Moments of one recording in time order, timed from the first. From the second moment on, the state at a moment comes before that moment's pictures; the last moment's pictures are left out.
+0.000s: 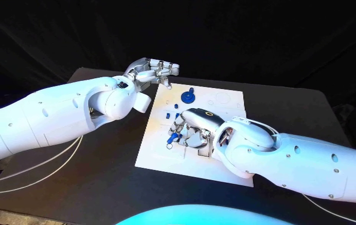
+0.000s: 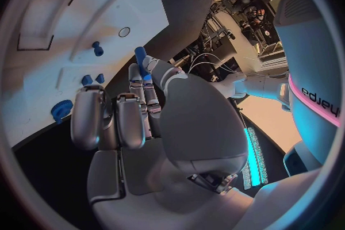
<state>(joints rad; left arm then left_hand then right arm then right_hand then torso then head) 1.19 -0.86 0.04 1.53 -0.15 -0.26 0.22 1.39 -0.12 0.30 0.05 0.11 1.01 0.18 0.09 0.10 1.03 0.11 0.30 0.19 1.17 0.03 0.86 0.47 0.17 1.10 0.12 0.74 0.58 1.11 -0.64 -0.11 1.75 -1.45 -0.34 -0.20 1.42 -0.09 0.43 0.01 0.22 1.13 0.13 0.13 0.18 1.16 0.07 0.22 0.12 1.47 -0.01 1.37 1.25 0.08 1.44 0.09 1.27 1.31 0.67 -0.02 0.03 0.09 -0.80</state>
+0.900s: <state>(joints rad) 1.19 -0.86 0.04 1.53 -0.15 -0.26 0.21 1.39 -0.11 0.30 0.05 0.11 1.01 0.18 0.09 0.10 1.03 0.11 0.30 0.19 1.17 0.03 0.86 0.47 0.17 1.10 0.12 0.74 0.58 1.07 -0.57 -0.12 1.66 -1.52 -0.33 -0.22 1.42 -0.09 0.42 0.01 0.22 1.13 0.13 0.13 0.18 1.16 0.07 0.22 0.12 1.47 -0.01 1.37 1.25 0.08 1.44 0.09 1.26 1.31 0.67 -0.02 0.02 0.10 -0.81</state>
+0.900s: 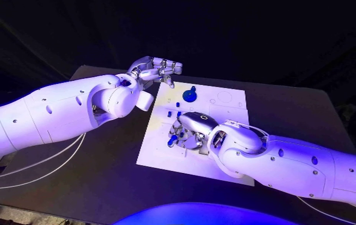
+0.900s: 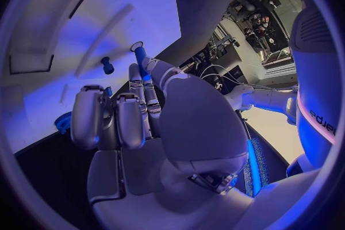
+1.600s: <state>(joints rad) 1.19 -0.86 0.04 1.54 -0.15 -0.26 0.21 1.39 -0.11 0.30 0.05 0.11 1.01 0.18 0.09 0.10 1.03 0.11 0.31 0.19 1.17 0.03 0.86 0.47 0.17 1.10 0.12 0.74 0.58 1.07 -0.56 -0.12 1.65 -1.56 -0.28 -0.25 1.42 -0.08 0.42 0.01 0.22 1.12 0.13 0.13 0.18 1.16 0.07 0.21 0.12 1.47 -0.01 1.37 1.25 0.08 1.44 0.09 1.26 1.31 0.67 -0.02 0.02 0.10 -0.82</state>
